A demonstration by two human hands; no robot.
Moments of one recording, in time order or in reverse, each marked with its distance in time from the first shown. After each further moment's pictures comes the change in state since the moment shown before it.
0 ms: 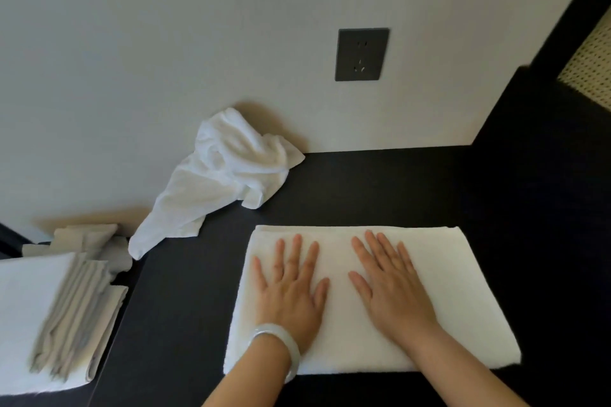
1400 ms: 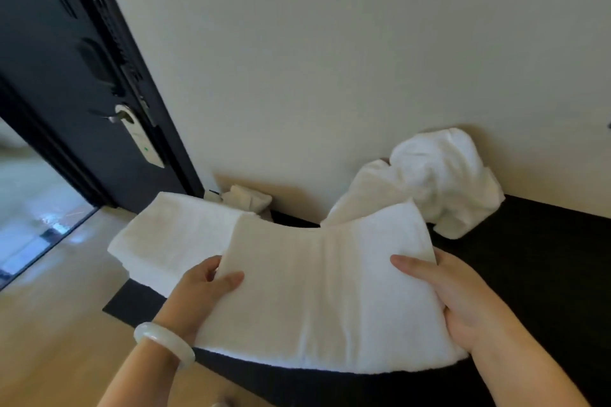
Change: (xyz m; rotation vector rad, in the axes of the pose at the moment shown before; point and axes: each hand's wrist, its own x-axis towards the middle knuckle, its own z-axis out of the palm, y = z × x) left_hand -0.154 -0.356 -0.096 -1.387 0.150 -0.811; right_hand 0.058 -0.277 -0.091 1.431 -0.551 0.334
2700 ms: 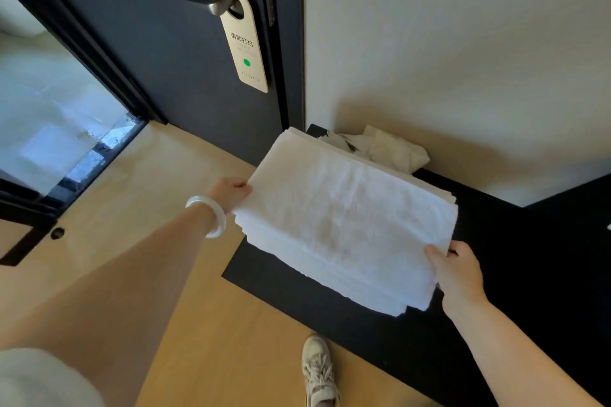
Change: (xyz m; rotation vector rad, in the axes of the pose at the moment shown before) left_hand 0.362 -0.092 -0.342 0.419 0.045 -0.096; right_hand 0.266 0.190 0.327 -0.311 0.523 0.029
